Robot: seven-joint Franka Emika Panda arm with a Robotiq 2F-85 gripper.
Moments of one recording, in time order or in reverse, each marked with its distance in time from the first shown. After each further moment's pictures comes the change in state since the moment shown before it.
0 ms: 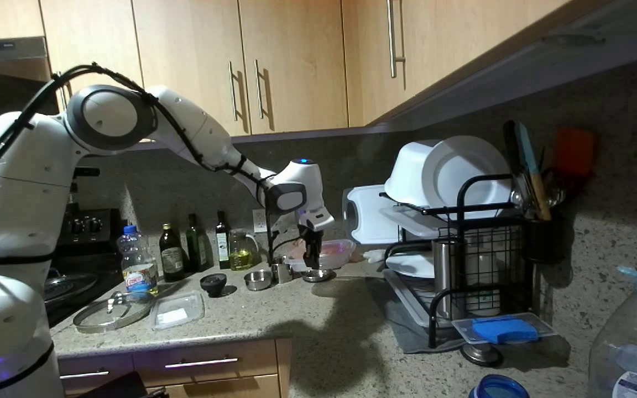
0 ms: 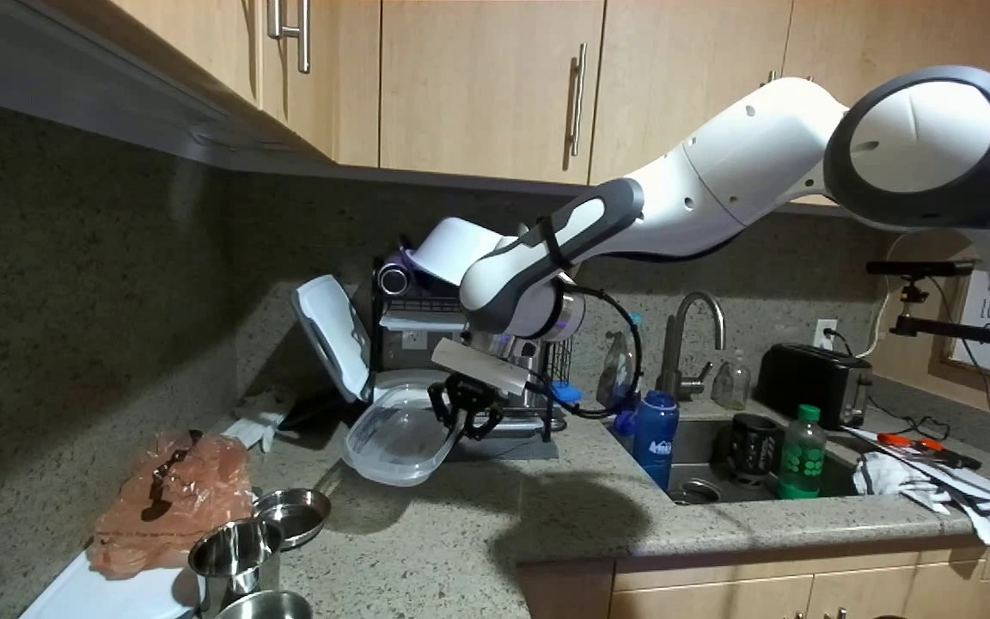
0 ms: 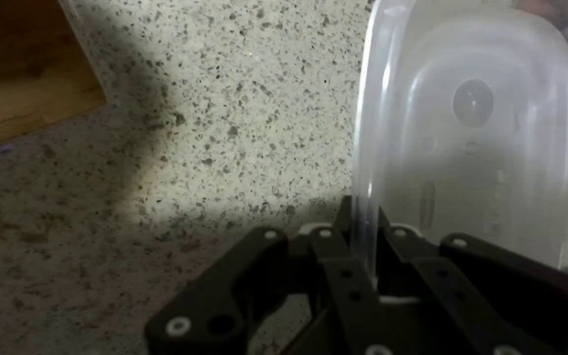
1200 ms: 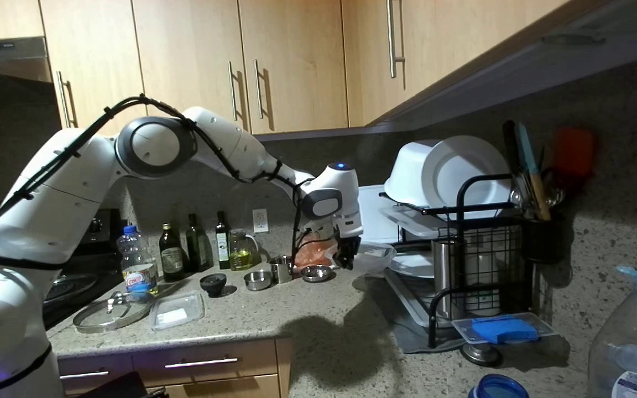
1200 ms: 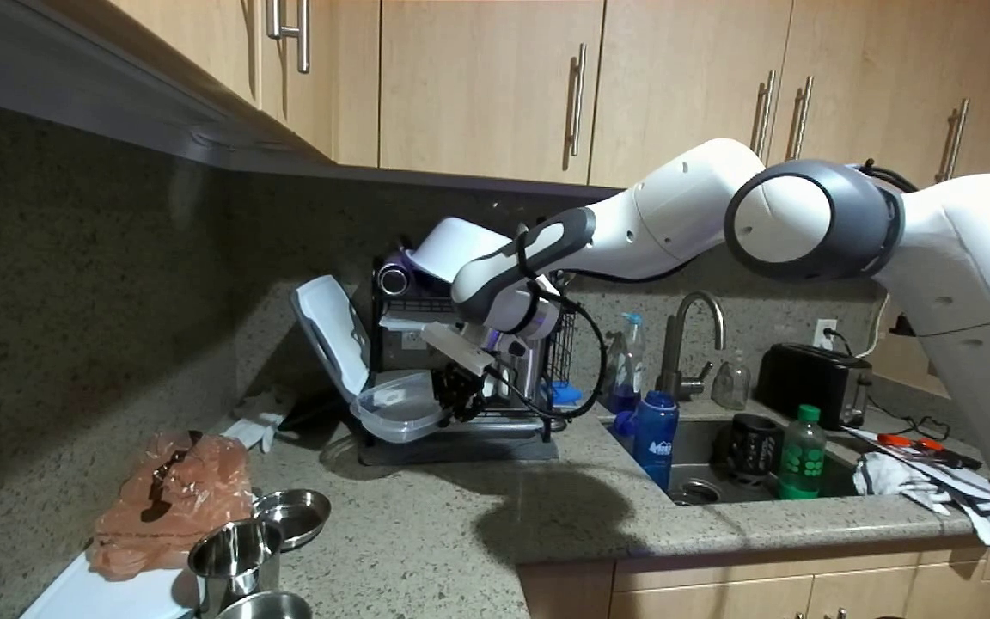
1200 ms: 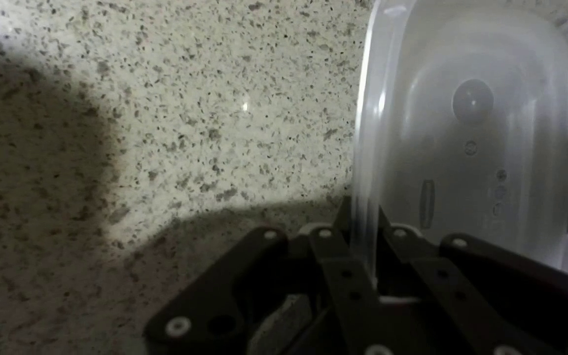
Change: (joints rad) arm -0.095 0.244 -0.012 0.330 0.093 -0.057 0.262
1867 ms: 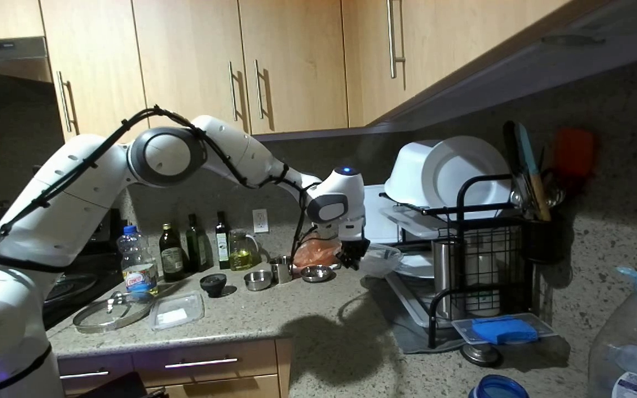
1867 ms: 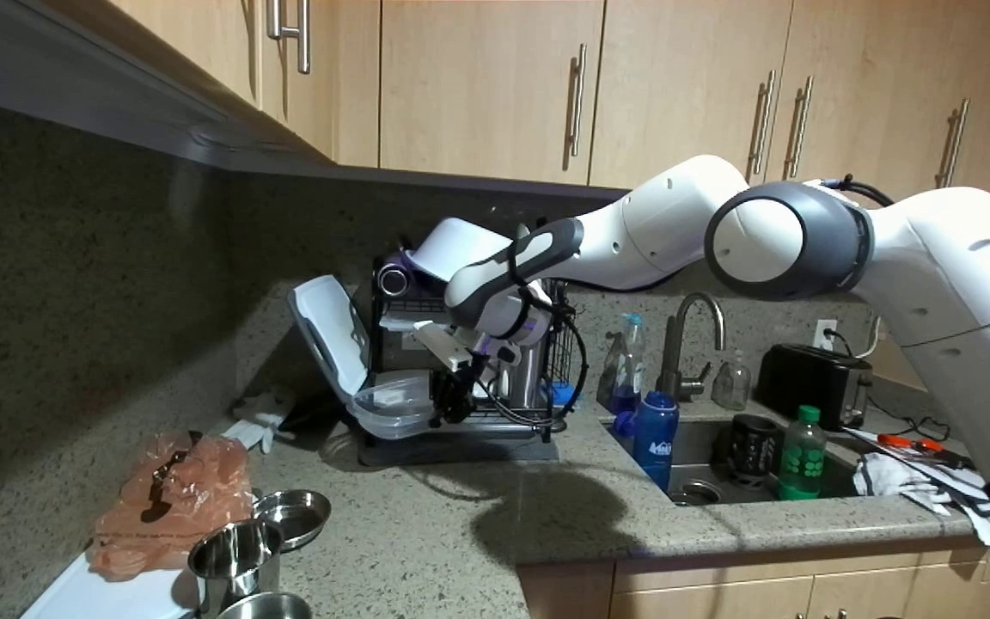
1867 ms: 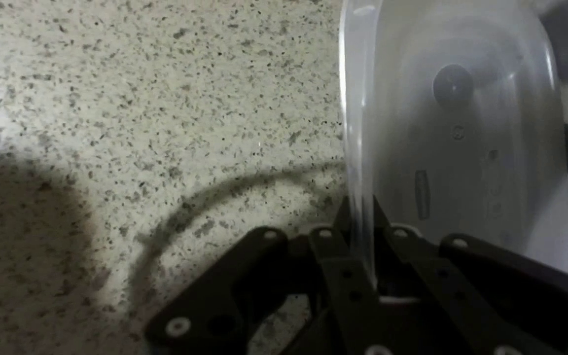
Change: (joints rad) arm -0.004 0.073 -0.003 0.089 0.045 0.009 0.252
